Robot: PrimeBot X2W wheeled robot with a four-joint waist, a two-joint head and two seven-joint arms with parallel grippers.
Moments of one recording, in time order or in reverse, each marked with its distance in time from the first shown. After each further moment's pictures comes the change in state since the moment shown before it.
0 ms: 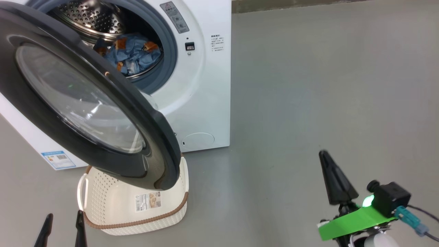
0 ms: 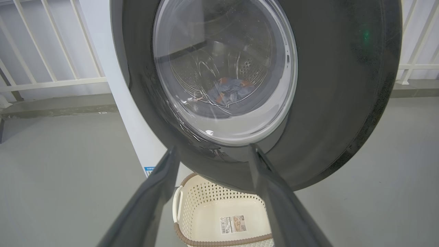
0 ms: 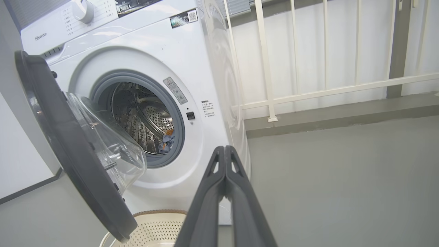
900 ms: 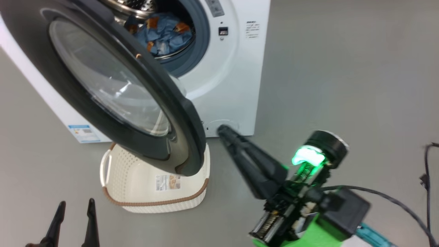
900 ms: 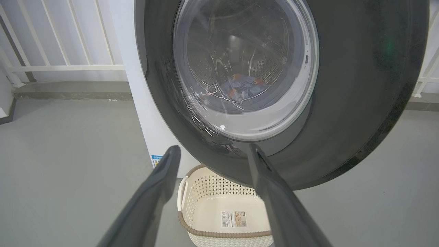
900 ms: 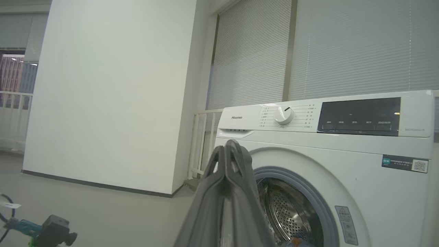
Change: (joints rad) left arm -0.035 0.001 -0.060 -0.005 -0.063 0.000 0.000; right arm -0.201 -0.026 0.435 -0.462 -0.116 0.000 0.000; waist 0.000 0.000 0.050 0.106
